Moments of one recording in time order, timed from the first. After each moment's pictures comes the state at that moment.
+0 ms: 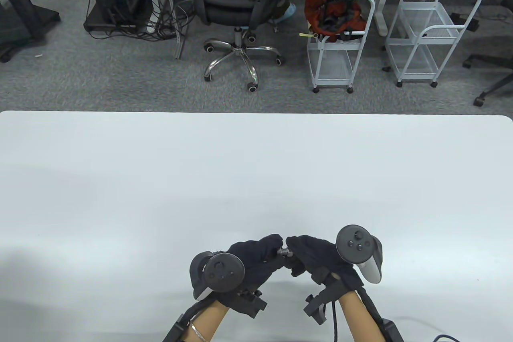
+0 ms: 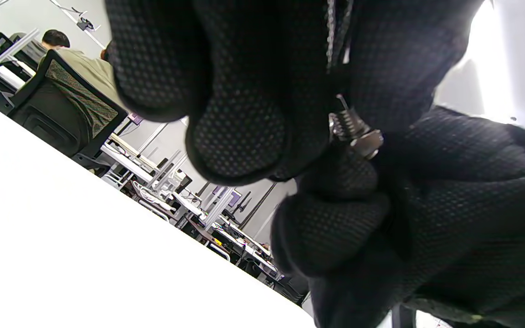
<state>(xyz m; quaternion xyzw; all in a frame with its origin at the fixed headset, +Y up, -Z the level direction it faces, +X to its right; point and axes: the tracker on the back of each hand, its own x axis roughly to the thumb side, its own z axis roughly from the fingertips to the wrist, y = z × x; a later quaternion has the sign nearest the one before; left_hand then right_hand) -0.085 -0.698 -0.248 0.13 -0.25 0.36 0.89 0.139 -0.712 -0.272 0.19 0.10 0.83 0.51</state>
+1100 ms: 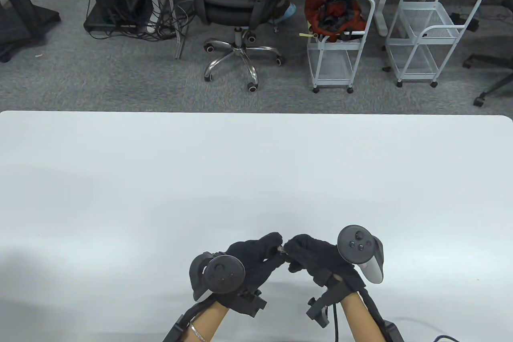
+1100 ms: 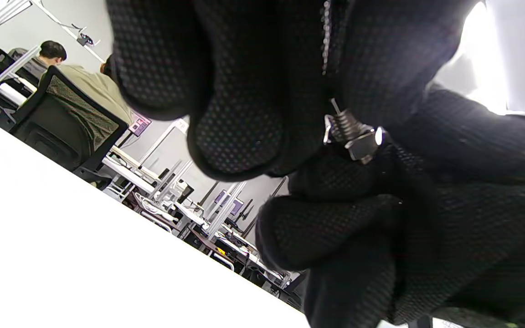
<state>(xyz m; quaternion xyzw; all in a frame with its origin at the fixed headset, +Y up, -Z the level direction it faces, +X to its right) -0.086 -0.697 -0.247 0.15 -0.25 0.36 0.89 0.137 -0.710 -0.271 0.21 0.12 0.83 0.50</state>
